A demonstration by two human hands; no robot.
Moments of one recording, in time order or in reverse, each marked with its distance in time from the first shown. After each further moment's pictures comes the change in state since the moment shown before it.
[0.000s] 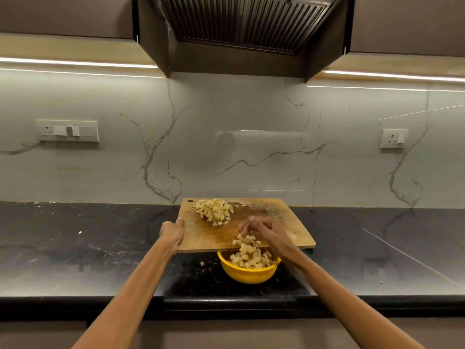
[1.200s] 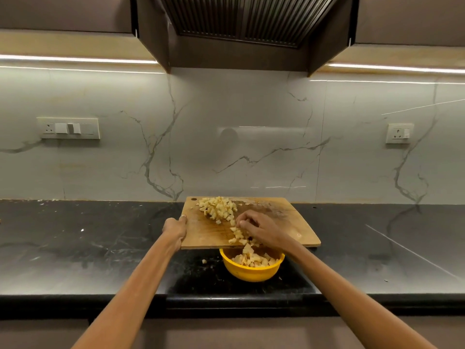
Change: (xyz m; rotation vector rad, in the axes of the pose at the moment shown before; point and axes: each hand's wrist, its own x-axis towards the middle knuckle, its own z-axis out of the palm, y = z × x) left_hand 0.011 -0.003 0.004 0.051 -0.005 0.002; right_hand 0.021 0.007 0.003 -0.455 -0.163 0.128
